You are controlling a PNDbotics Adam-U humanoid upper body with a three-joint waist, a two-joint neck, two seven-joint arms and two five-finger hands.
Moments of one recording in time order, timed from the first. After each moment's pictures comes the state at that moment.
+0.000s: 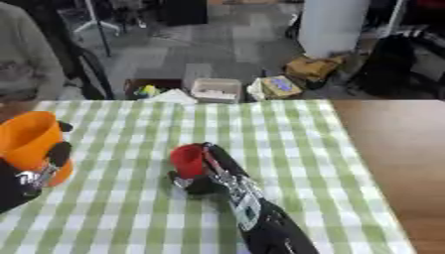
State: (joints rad) left arm -0.53 0.47 -0.31 -1.72 0.00 -0.10 0.09; right arm -0.97 0.01 -0.04 -0.64 0.82 -0.41 -0.06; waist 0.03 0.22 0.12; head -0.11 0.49
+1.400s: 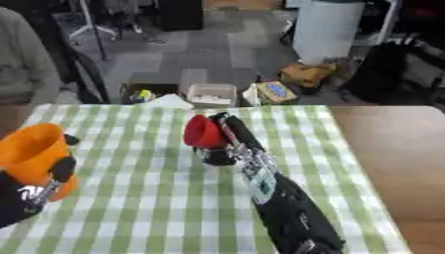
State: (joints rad) left arm -0.50 0.48 -0.34 -1.77 0.01 -0.08 0.06; right arm -1.05 -0.09 -0.05 -0.66 0.79 -0.39 -0.11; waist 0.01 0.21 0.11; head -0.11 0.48
